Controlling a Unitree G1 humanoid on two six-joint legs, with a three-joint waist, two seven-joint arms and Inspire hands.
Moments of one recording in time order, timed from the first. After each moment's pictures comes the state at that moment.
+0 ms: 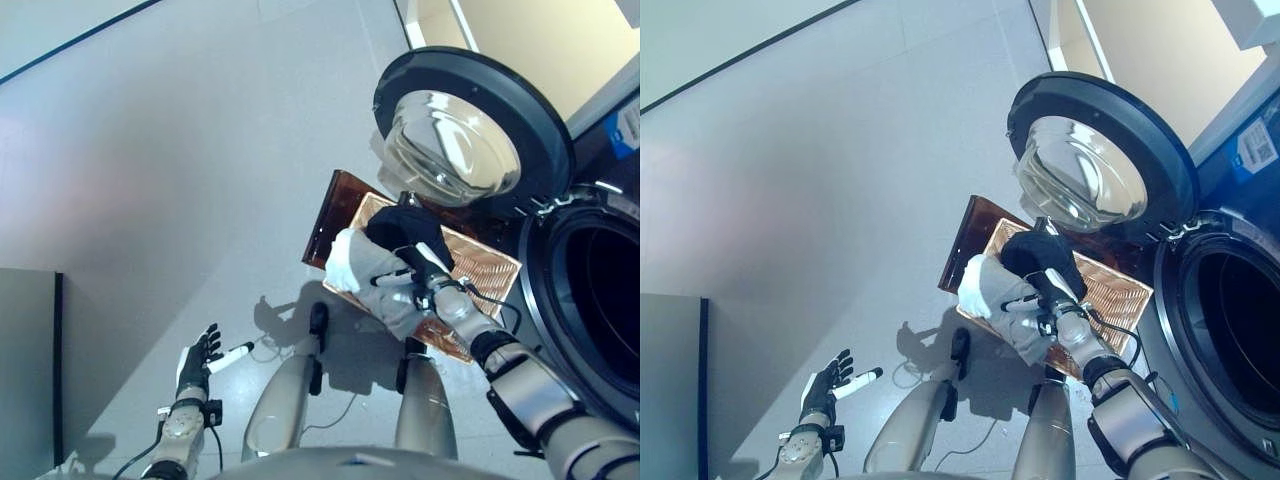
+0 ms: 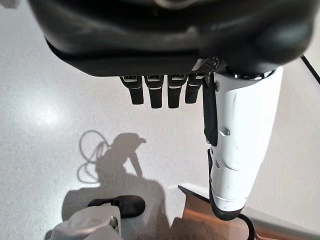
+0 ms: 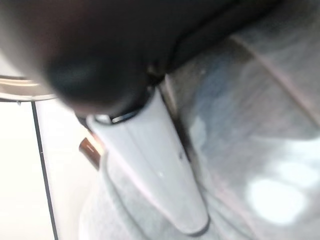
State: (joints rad) left arm 0.03 0.22 -0.08 1.02 -0.22 -0.38 0.13; right arm -0.58 -0.43 0.51 1.17 0.01 -0.22 -0.07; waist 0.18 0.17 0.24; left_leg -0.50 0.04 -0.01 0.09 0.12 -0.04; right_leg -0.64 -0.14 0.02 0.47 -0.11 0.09
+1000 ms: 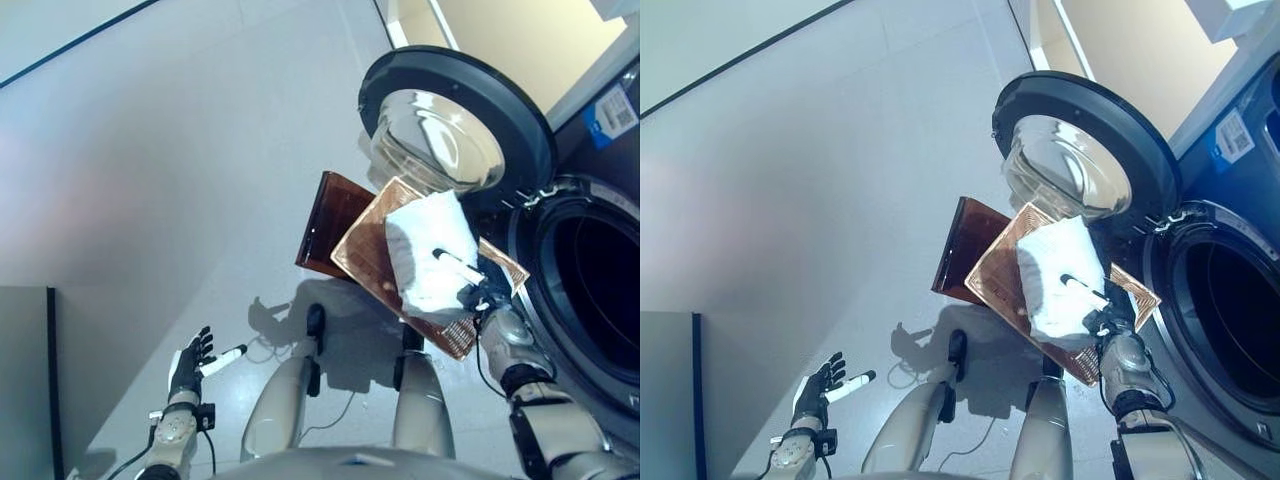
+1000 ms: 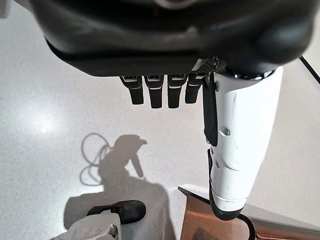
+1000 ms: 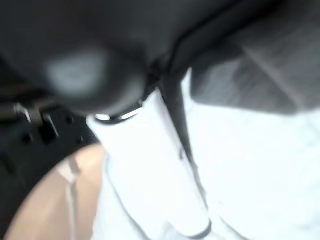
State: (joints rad) left arm 0.04 0.24 -0.08 1.04 -0.23 -0.40 0.12; right arm -0.34 -0.43 -0.04 1.01 0.67 -0.24 0.01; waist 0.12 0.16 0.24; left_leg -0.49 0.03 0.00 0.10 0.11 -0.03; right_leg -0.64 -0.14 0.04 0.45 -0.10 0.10
